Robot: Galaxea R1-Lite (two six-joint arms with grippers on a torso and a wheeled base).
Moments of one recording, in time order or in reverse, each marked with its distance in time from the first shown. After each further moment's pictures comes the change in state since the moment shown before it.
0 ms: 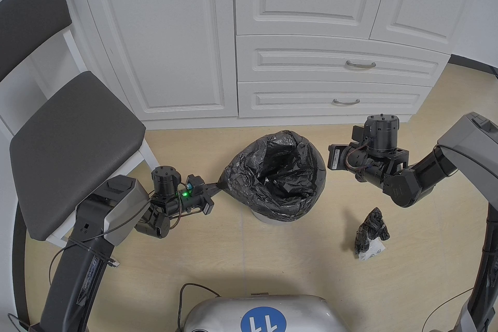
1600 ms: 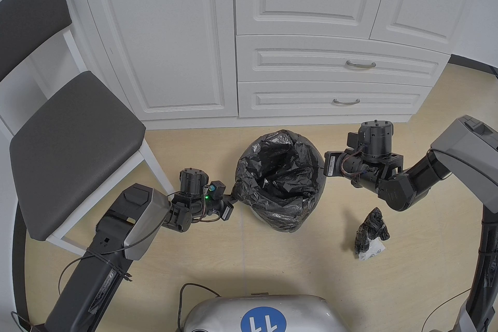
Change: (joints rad) left arm -0.090 0.116 -0.356 0.497 0.157 -0.124; right arm 0.012 0.032 -0.004 0.007 0.001 -0.002
